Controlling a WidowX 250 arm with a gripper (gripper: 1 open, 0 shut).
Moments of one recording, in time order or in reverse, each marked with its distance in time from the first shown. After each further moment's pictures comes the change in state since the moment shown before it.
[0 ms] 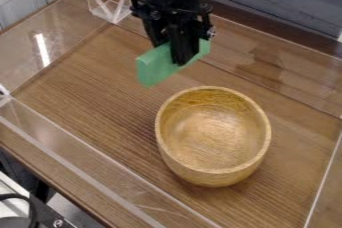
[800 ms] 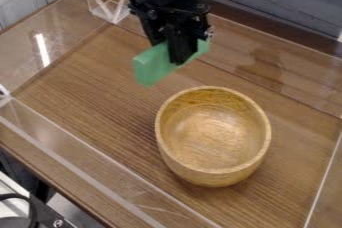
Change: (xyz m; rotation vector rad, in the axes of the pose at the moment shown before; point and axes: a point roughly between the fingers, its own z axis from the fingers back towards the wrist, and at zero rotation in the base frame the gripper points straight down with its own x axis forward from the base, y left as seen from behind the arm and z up) arm -0.003 0.001 0.005 0.014 -0.033 -0.014
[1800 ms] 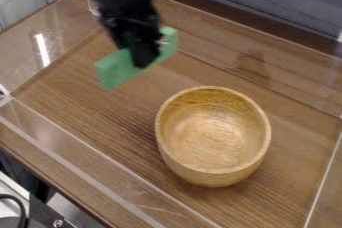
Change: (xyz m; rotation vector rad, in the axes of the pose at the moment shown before) arm -0.028 0.046 0.001 0.025 -0.044 -0.013
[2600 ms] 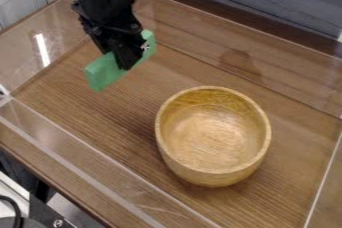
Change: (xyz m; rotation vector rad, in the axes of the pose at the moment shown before) arm 0.003 0.025 -0.025 0.051 -0.014 0.059
